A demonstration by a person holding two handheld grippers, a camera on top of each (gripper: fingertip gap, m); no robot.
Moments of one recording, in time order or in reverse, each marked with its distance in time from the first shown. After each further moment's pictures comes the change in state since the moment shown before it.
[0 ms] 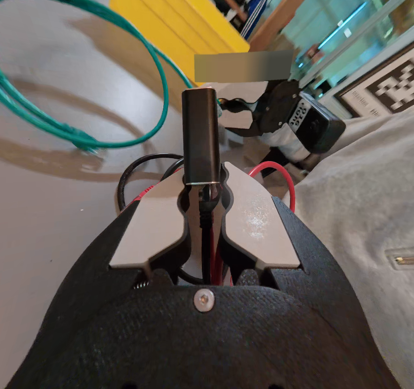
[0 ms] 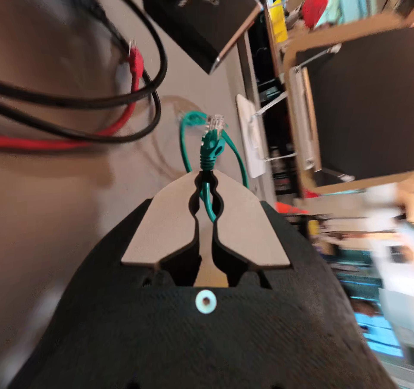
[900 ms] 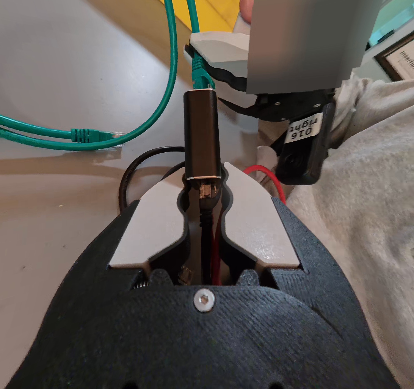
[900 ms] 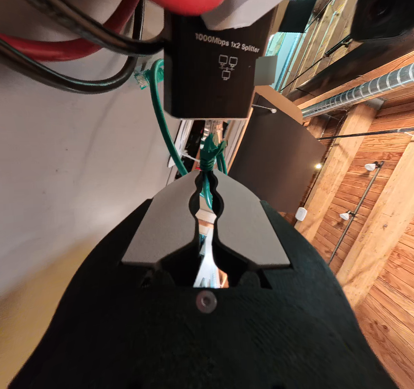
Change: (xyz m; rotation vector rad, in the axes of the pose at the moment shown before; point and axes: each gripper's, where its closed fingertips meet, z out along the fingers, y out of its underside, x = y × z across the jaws) left arm -0.003 0.024 0.022 -0.146 -0.066 0.011; right arm 0.017 -0.020 0.015 -0.150 0.254 -0.673
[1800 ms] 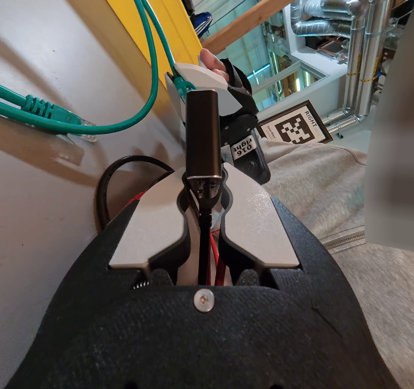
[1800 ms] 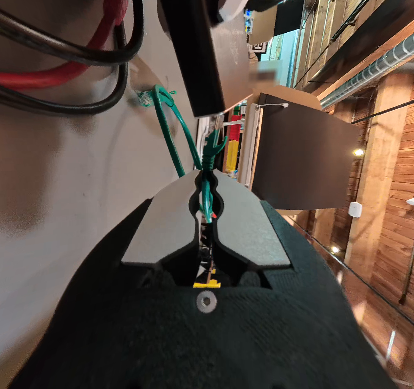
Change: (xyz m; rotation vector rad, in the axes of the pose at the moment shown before) left arm 0.011 -0.012 -0.009 0.163 0.415 -0.346; right arm -0.011 -0.003 -0.008 0.102 -0.048 0.296
